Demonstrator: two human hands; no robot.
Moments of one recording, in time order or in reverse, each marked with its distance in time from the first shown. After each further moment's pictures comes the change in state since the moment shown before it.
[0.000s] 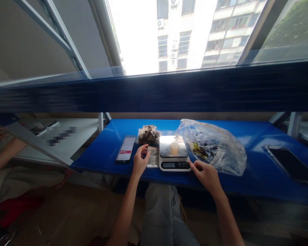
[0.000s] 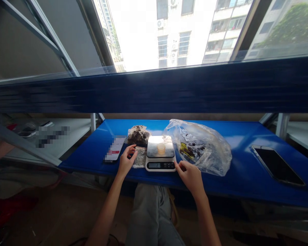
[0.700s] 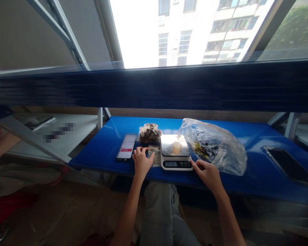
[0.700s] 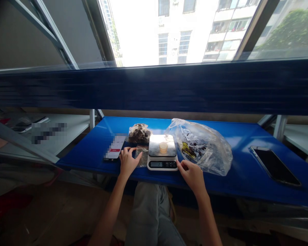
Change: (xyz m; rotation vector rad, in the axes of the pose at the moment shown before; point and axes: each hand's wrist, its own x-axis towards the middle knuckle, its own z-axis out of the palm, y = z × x) left_hand -0.012 0.016 0.009 0.527 0.037 -0.059; right_hand 0.000 0.003 -0.005 -0.020 -0.004 0.018
